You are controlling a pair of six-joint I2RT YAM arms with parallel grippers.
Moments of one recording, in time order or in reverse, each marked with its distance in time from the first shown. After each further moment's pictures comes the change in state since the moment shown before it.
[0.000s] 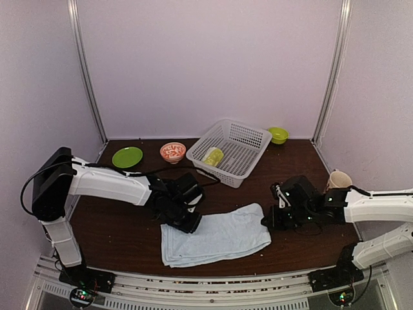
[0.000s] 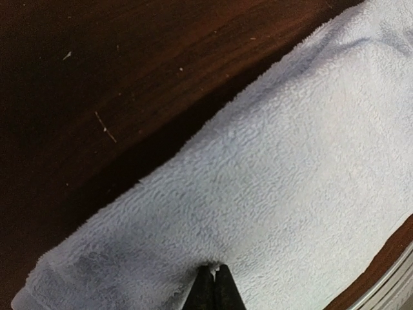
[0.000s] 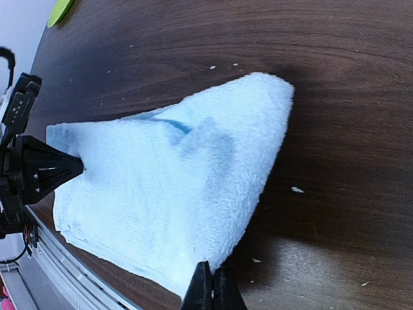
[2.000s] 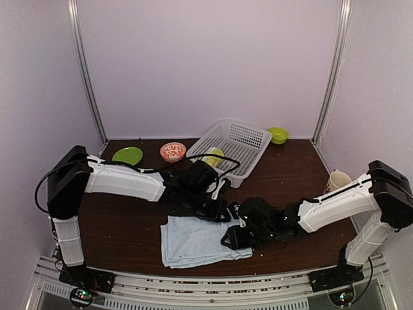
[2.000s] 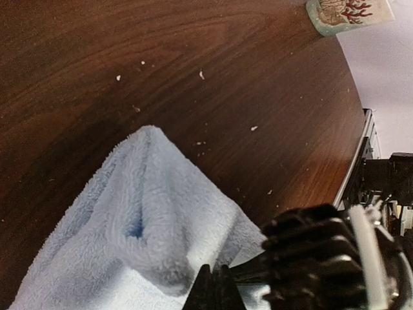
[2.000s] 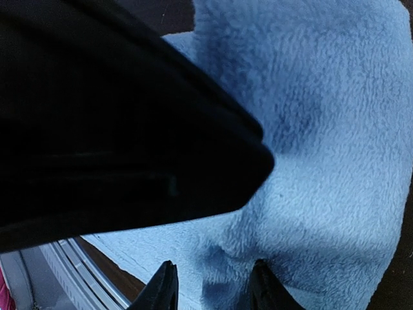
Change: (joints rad) left arm 0.003 0.122 0.146 0.313 0.302 -0.110; right arm 0.235 0.456 0.118 0.347 -0.048 0.048
